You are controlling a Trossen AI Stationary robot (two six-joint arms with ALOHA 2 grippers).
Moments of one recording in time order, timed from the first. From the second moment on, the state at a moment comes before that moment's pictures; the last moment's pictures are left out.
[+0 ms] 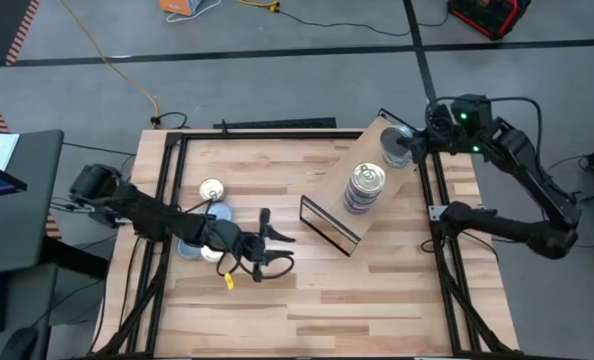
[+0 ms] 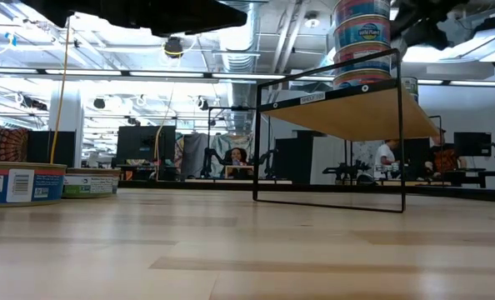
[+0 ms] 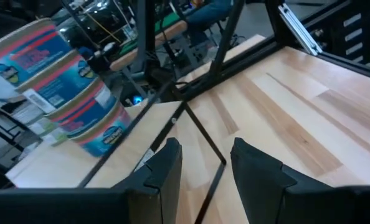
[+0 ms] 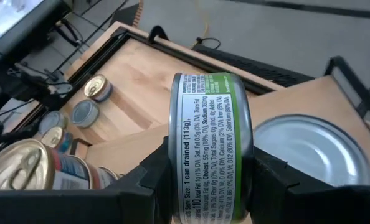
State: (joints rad) left arm -0.32 1.43 0.72 0.60 -0.30 0.46; right arm -0.85 0.82 1.17 -0.93 -0.24 0.26
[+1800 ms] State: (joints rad) left arm -0.29 1.41 0.69 0.64 -0.21 0.33; right arm -1.06 0.21 0.47 -0.23 -0.20 0.90
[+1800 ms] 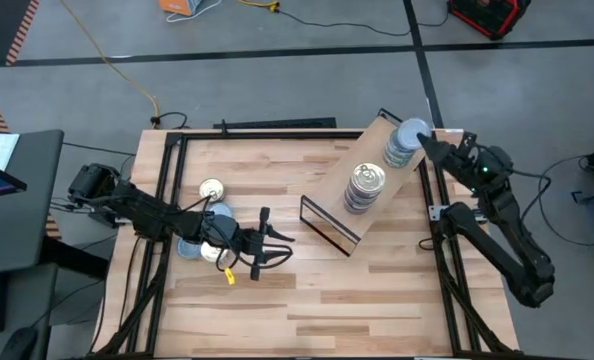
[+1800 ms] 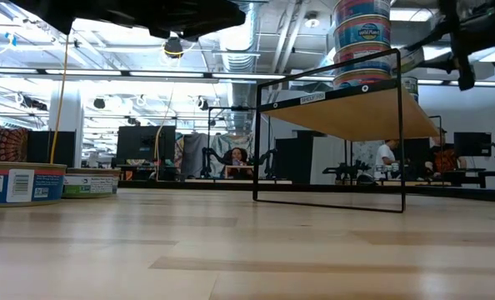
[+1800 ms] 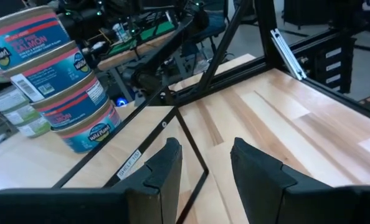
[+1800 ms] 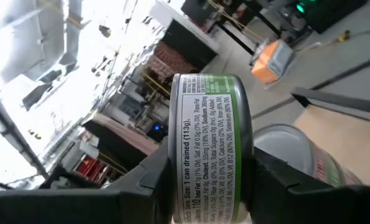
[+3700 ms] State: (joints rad) left arm -0.29 1.41 0.69 0.61 -0.21 0.26; right arm -1.06 0.27 0.56 -0.42 -0.27 0.72
